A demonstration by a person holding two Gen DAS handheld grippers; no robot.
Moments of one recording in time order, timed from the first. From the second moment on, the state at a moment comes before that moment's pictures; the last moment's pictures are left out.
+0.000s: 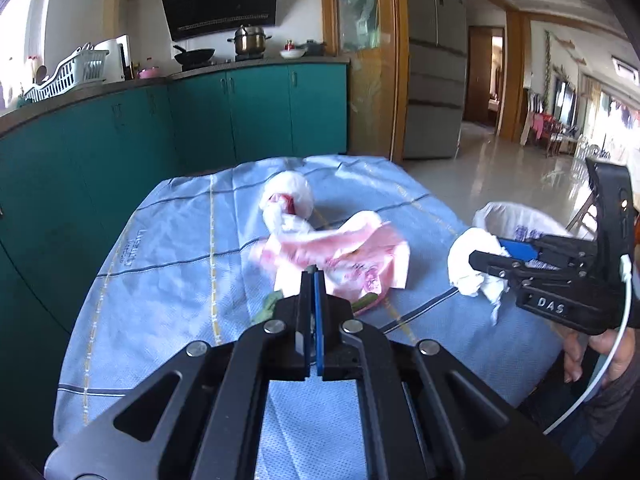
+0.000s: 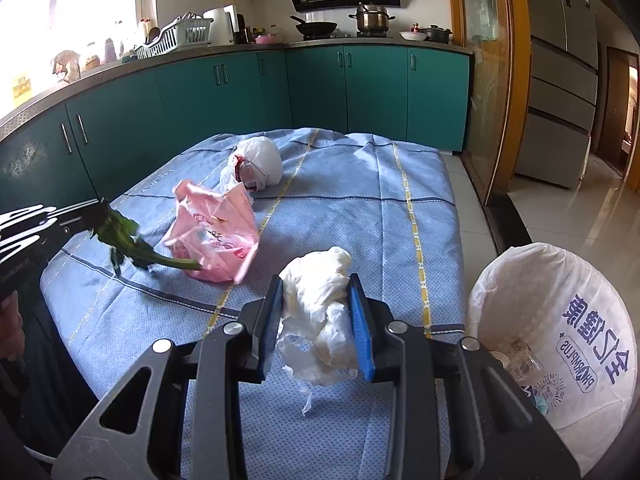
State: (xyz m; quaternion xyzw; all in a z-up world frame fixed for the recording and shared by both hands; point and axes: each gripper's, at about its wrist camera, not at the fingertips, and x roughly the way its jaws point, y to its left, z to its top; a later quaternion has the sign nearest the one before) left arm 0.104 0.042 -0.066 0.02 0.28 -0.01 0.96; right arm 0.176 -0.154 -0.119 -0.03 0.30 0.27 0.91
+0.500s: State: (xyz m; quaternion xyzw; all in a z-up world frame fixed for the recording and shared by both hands) left arm 0.125 -0.025 0.018 0.03 0.19 -0.12 0.97; right arm 0.159 -0.253 -0.094 0.03 0.23 0.12 0.97
